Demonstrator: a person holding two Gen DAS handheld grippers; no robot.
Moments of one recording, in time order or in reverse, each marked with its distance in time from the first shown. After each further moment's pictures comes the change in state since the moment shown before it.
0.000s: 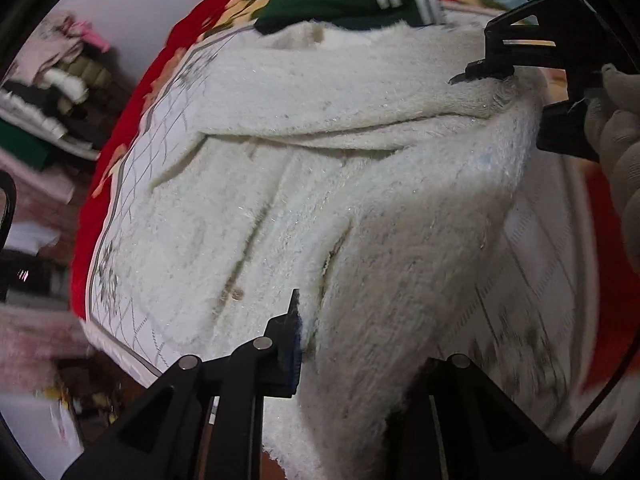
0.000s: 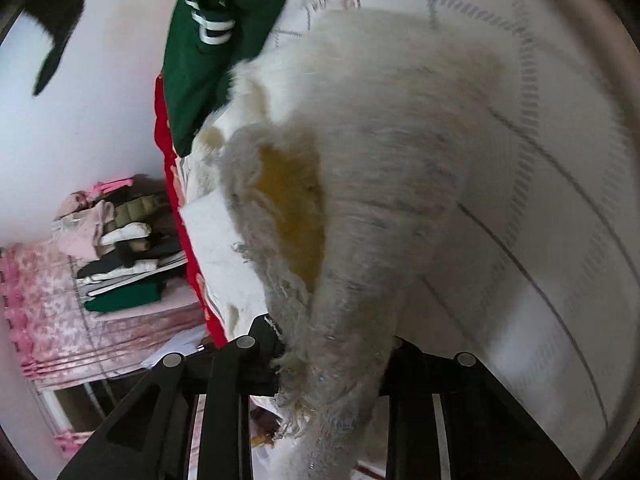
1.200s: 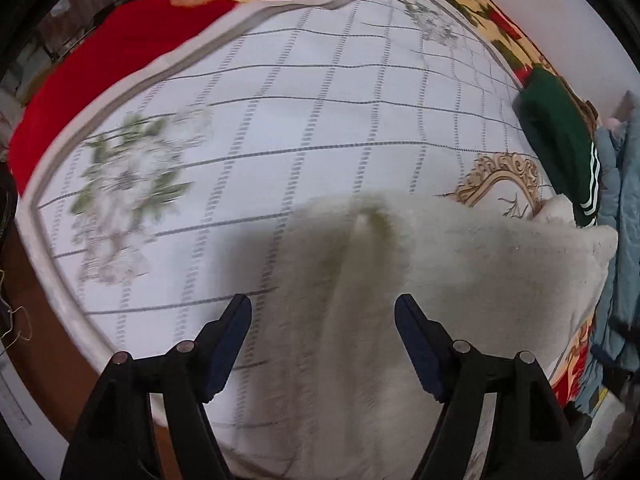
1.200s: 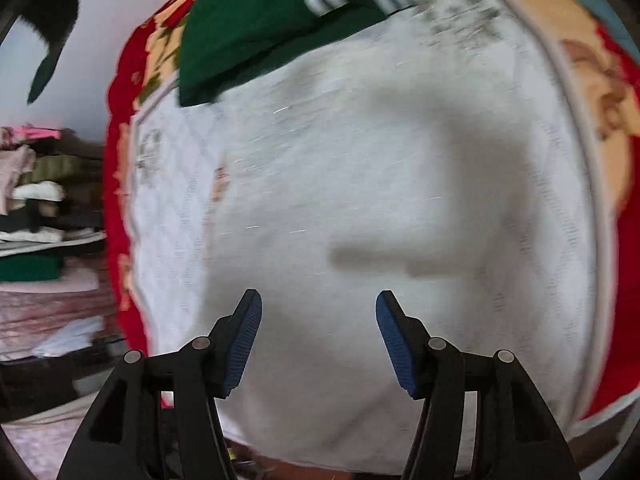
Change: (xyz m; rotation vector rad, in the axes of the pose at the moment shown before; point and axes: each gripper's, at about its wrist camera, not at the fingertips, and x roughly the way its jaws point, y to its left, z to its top) left arm 0.150 0.304 0.008 -0.723 0.129 -0.363; right arm 0.004 0.133 -0.049 -0.201 -0.090 -0.438
